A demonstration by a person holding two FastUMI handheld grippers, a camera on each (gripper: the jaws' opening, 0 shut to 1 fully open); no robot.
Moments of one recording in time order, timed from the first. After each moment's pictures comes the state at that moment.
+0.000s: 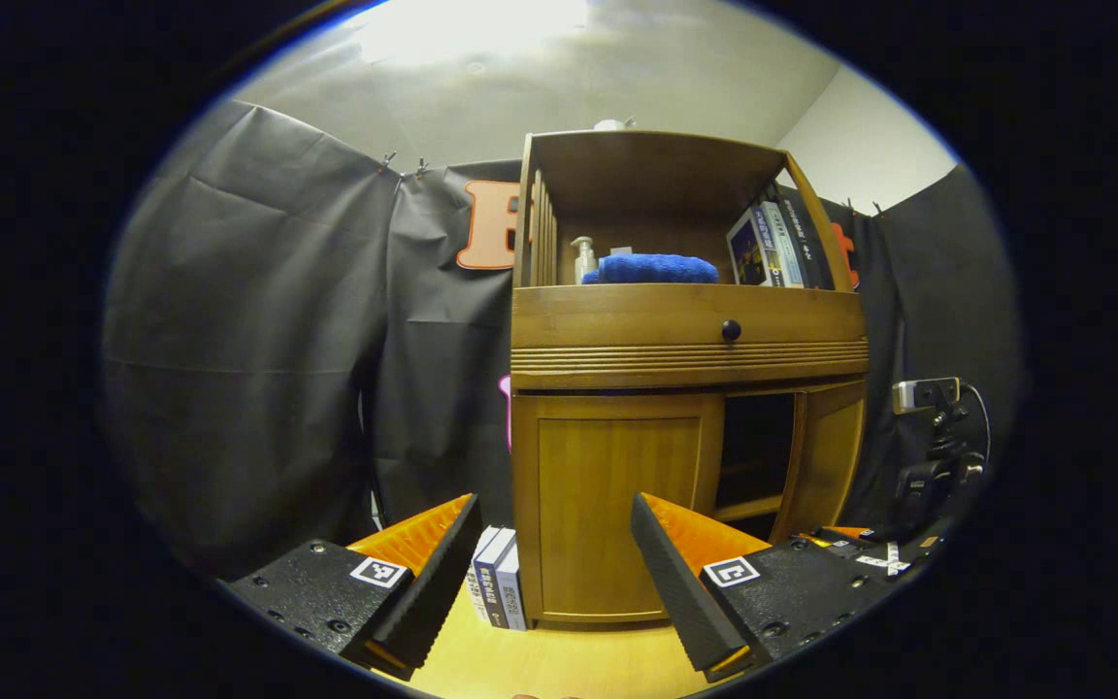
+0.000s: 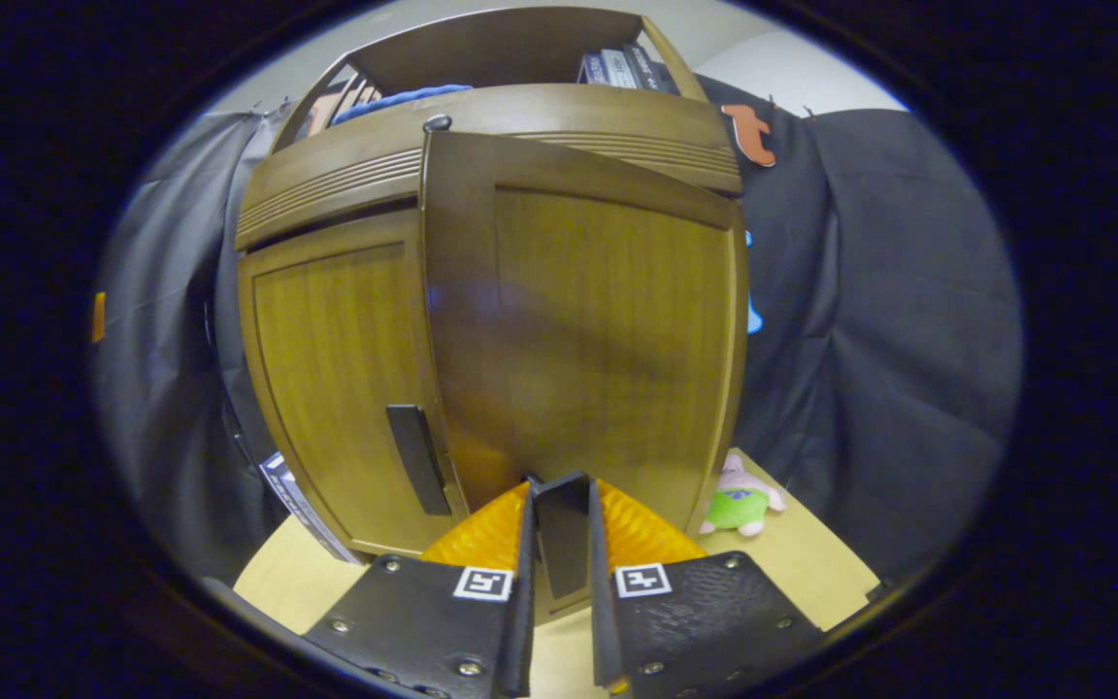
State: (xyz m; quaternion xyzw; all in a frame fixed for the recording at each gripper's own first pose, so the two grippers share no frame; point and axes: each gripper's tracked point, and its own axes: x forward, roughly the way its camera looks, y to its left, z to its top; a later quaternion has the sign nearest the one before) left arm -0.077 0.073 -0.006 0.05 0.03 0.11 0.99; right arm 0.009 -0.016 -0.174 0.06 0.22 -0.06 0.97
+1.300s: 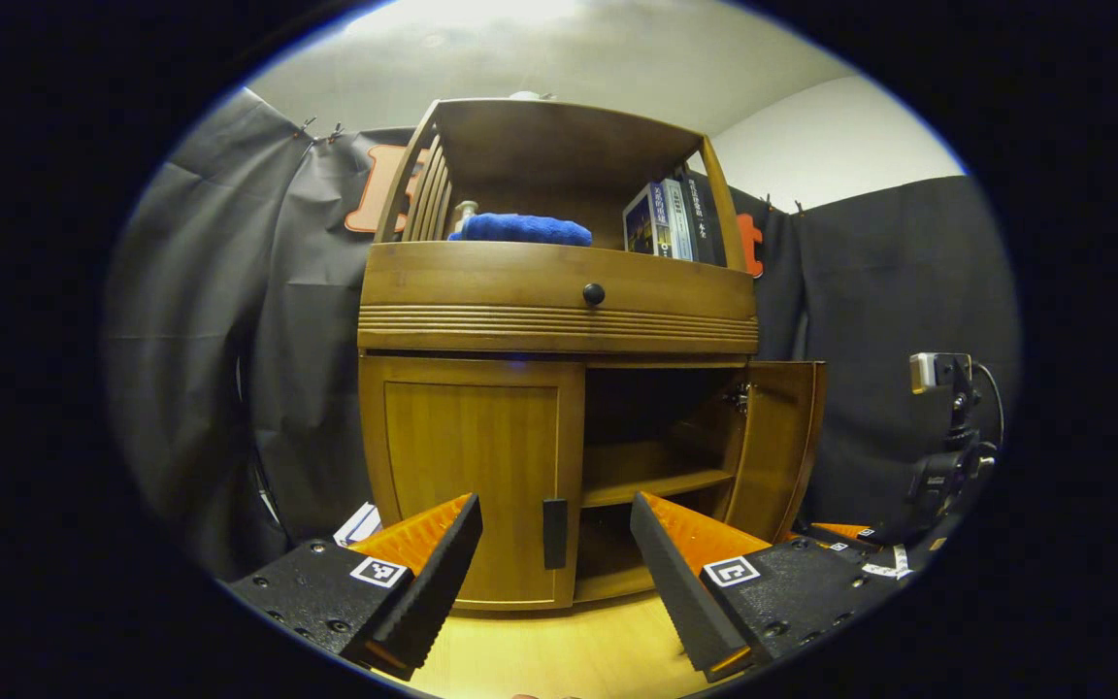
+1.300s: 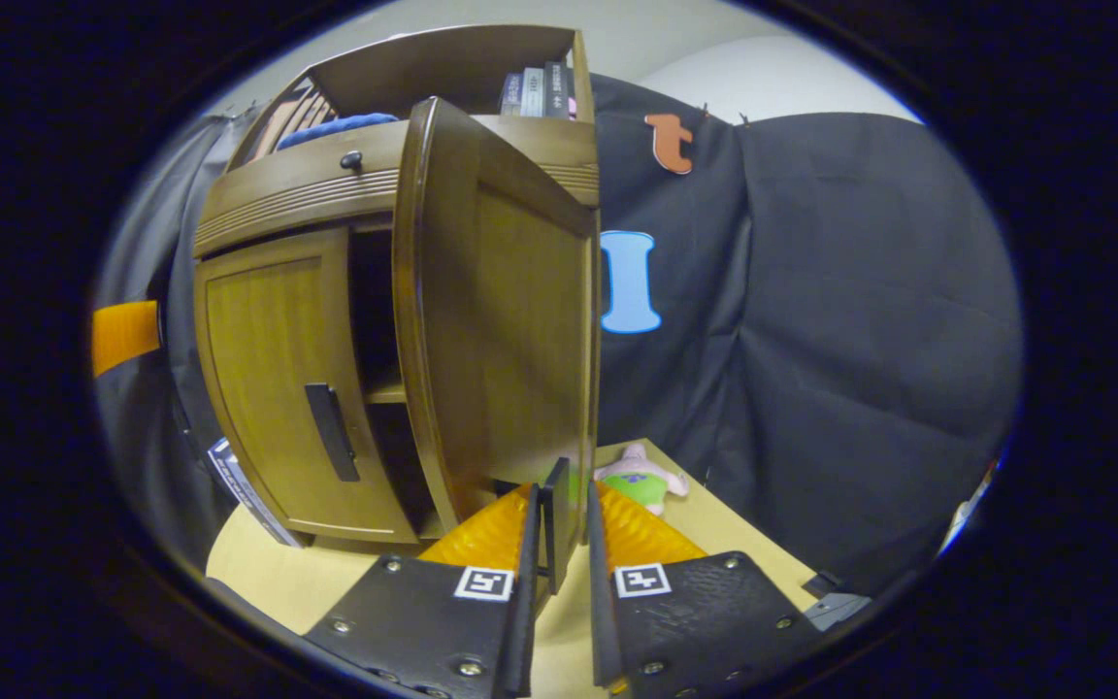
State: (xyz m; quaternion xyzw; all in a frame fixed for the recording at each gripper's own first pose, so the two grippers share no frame) left arm -0.048 -0.031 -0.055 0.02 0.07 -0.04 1.00; right arm -0.068 -0.111 -0.160 0.04 0.22 -0.16 0.96
